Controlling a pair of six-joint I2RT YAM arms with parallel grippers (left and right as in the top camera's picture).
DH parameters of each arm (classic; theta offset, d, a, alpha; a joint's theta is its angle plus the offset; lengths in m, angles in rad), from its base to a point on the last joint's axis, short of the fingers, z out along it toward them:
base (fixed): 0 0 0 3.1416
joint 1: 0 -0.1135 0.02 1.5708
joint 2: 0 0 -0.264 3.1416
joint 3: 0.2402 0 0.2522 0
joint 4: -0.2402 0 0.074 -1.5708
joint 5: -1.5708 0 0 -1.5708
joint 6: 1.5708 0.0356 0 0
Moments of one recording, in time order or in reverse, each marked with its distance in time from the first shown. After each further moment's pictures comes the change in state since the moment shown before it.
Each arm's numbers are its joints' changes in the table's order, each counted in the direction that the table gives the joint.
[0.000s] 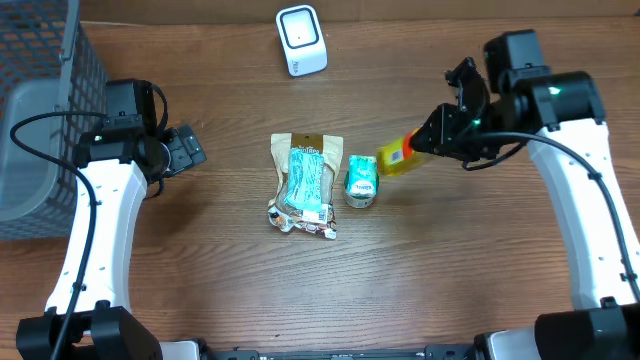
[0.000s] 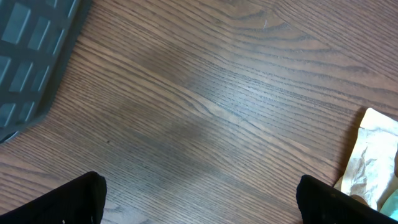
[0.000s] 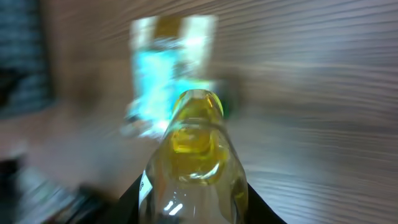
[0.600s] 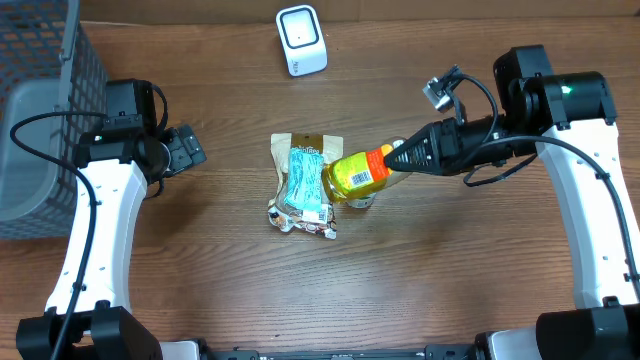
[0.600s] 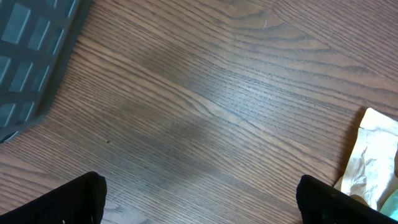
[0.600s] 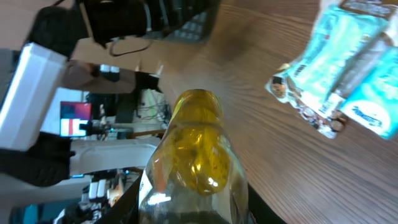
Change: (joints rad) left arm 0.000 0.000 0.000 0.000 0.000 0.000; right arm 0.028 -0.001 0.000 -0.227 0.578 -0.425
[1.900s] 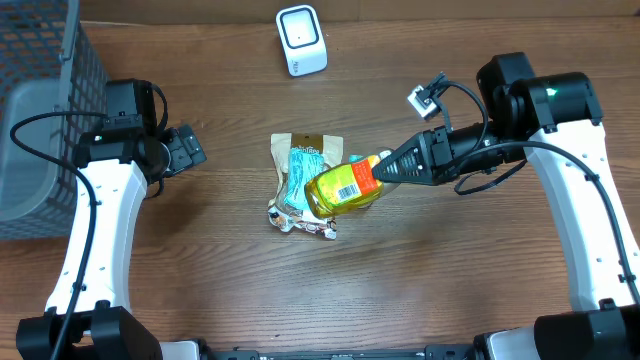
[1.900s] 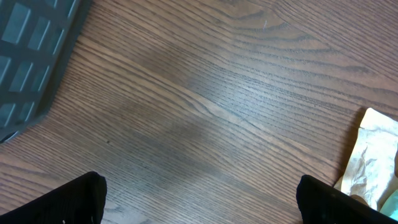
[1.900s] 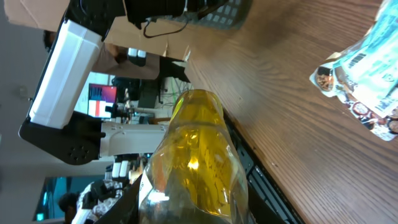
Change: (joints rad) left arm 0.000 0.000 0.000 0.000 0.000 0.000; right arm -0.069 0.000 0.000 -0.071 0.095 -0.053
